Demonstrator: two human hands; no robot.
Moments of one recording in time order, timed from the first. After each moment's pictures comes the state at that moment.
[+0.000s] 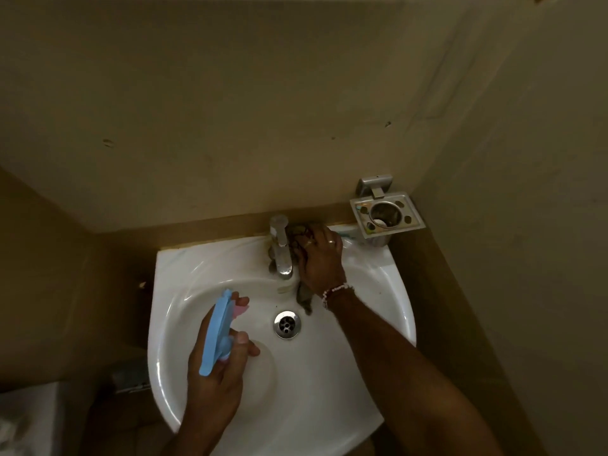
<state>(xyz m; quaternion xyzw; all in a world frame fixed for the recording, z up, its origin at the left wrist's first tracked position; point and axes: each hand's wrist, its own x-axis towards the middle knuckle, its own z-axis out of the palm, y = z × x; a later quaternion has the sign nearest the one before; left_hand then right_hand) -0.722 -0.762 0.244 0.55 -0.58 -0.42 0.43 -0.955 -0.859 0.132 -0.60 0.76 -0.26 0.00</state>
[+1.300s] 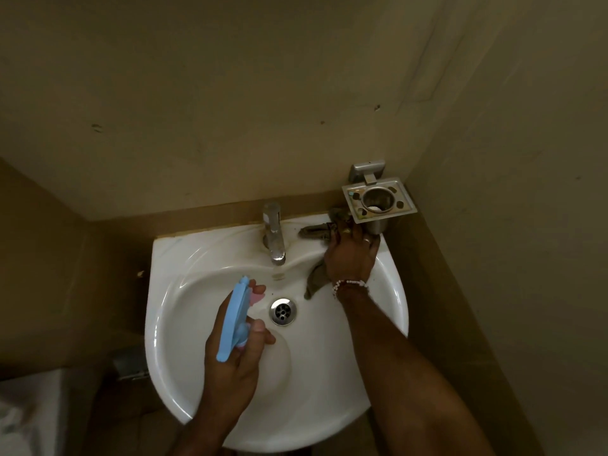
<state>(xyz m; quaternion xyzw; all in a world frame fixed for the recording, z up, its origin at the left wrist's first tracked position) -0.744 -0.739 0.252 0.51 -0.60 -0.46 0.41 -0.987 -0.824 0.134 -0.42 0.89 -0.18 -0.10</state>
